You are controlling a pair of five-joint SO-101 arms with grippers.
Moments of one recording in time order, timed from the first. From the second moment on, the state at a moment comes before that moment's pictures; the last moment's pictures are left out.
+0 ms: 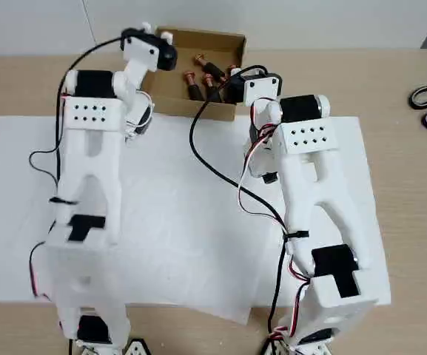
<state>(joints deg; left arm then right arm) 0.9 28.4 -45.8 99.6 -18.0 -13.3 9.1 -13.5 92.4 8.8</state>
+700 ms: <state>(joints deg) 9.1 -32.4 0.1 95.7 -14.7 -13.4 -28.0 -9.8 94.9 8.8</state>
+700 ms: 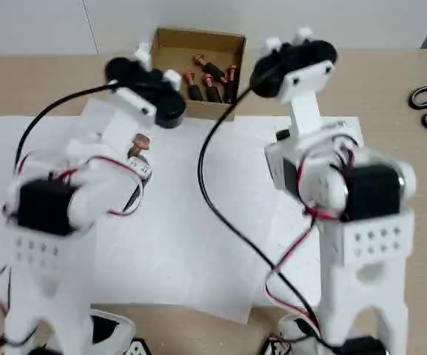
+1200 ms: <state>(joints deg) 9.1 -49.2 33.9 62.4 4.2 -13.0 -41.0 25.3 70.3 8.8</state>
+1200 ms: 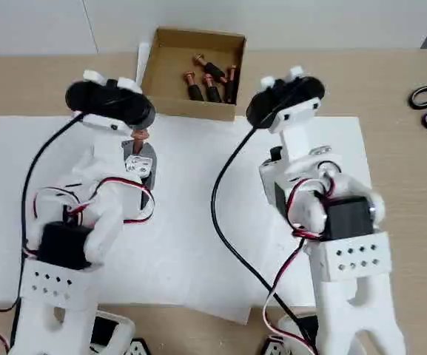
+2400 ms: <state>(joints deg) 20.2 -54.4 57.8 23.2 14.2 -26.3 -75.1 85.5 22.4 -4.2</state>
